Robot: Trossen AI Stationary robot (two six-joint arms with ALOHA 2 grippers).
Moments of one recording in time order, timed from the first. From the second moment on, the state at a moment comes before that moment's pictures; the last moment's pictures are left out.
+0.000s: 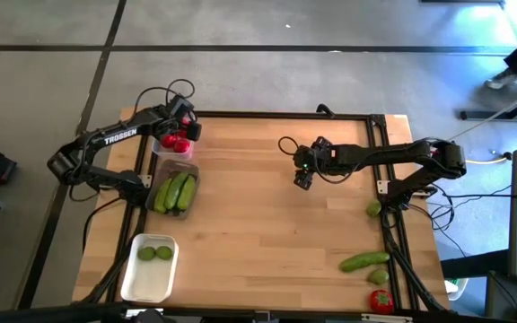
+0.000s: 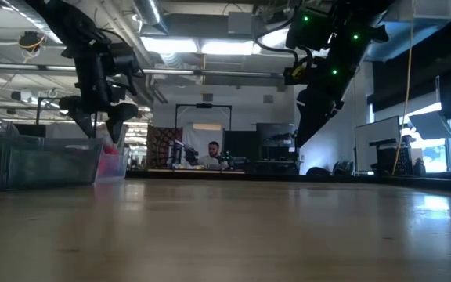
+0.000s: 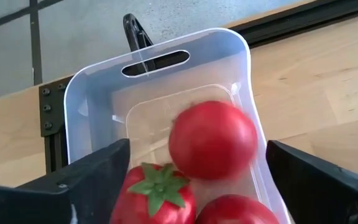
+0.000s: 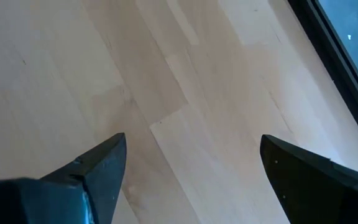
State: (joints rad) left arm 0.87 1.28 0.79 -0.62 -0.43 -0.33; right arm -0.15 1.50 0.96 -0.55 0.38 0.20
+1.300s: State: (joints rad) left arm 0.04 1.08 0.84 -0.47 -0.27 -0.49; right arm 0.09 1.37 0.97 -0.85 0.11 0.35
